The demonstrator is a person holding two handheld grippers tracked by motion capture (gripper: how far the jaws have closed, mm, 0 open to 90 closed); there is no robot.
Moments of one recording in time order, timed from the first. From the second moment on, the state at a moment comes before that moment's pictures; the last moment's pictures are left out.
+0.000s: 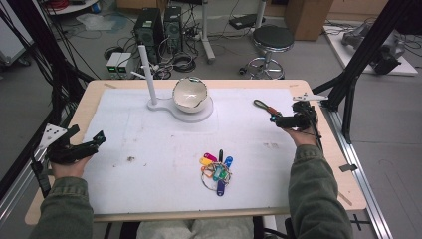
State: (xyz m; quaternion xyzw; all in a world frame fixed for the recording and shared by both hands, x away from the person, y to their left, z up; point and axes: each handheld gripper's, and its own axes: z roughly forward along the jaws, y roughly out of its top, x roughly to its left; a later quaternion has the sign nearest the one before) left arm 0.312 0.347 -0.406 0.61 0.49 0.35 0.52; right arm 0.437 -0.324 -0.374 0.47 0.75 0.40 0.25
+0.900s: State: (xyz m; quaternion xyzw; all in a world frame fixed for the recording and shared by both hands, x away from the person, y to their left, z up) left arm 0.314 0.348 -0.407 0.61 0.50 0.35 0.51; right arm 0.501 -0.312 -0.371 0.45 0.79 0.36 0.21
